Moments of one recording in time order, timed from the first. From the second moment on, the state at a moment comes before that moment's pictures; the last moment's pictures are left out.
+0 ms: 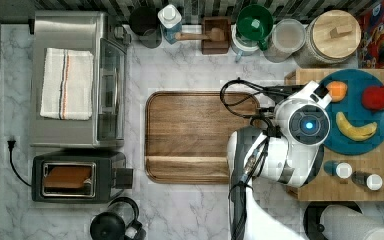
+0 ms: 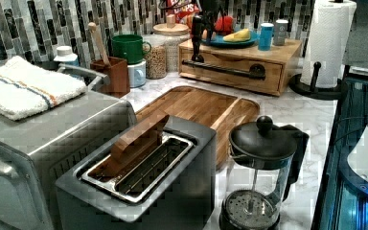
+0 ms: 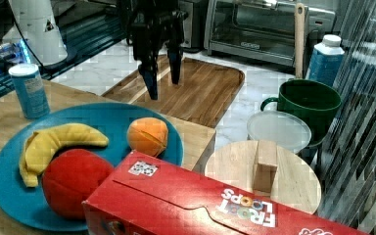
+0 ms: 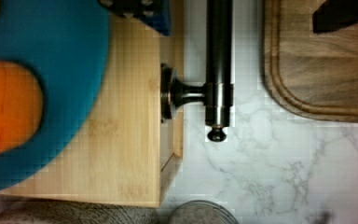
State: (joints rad) arm -0.21 0.17 -0.14 -2.20 -0.12 1.01 -1.08
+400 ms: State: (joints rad) arm -0.23 0.21 -0.13 -2.27 -0.08 1.02 -1.09
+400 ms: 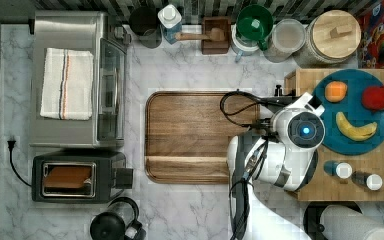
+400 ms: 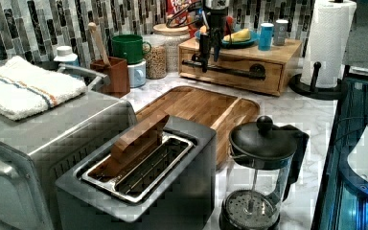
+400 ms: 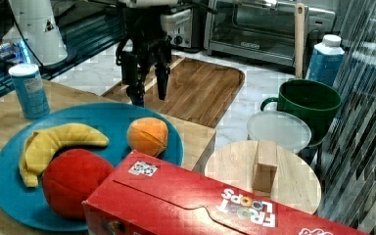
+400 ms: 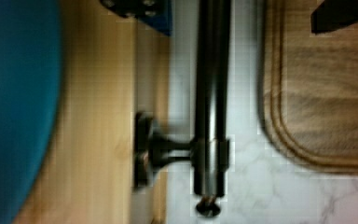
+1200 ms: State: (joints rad) arm -0.24 0.24 -0.13 -2.34 -0.08 1.04 -1.09
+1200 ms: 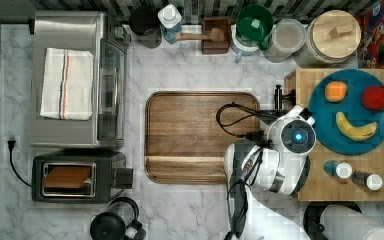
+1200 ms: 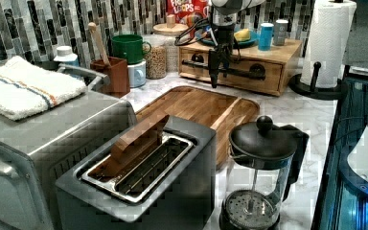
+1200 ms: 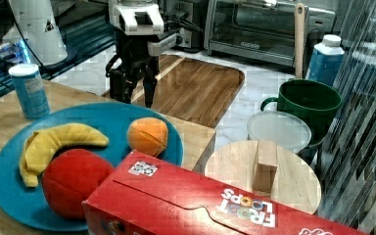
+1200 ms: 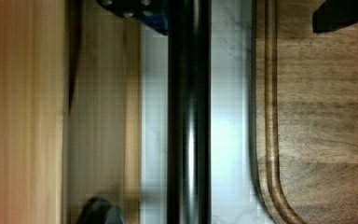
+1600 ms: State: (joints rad) arm -0.24 0.27 -0.12 -2.29 -0.06 0.99 -1.09
